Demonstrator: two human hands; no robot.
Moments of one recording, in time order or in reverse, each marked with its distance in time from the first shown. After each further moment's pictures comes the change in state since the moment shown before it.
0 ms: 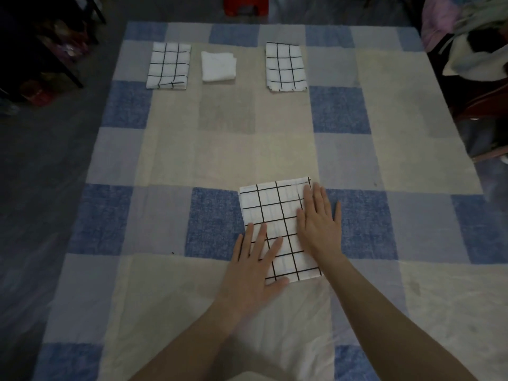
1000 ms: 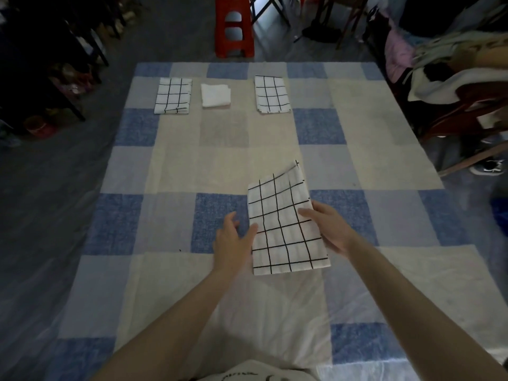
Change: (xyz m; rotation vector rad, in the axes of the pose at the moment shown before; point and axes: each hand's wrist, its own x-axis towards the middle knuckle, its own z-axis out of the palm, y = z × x) left_hand 0.007 -0.014 -0.053 -1.005 0.272 -0.586; right_hand -0.051 -0.008 -0.110 1.300 -0.424 0.213
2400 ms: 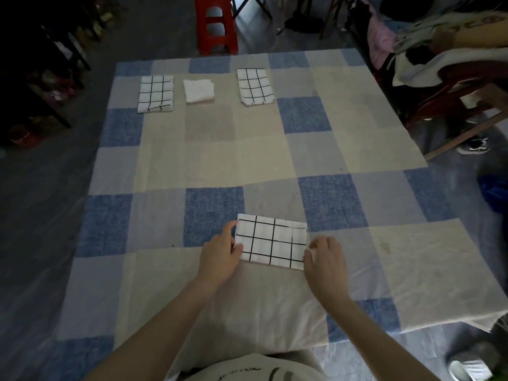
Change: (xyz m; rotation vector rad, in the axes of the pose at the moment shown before) left_hand -0.015 -0.040 -0.013 0.497 -0.140 0.371; right_hand -0.057 0.127 0.020 -0.976 0.673 -0.219
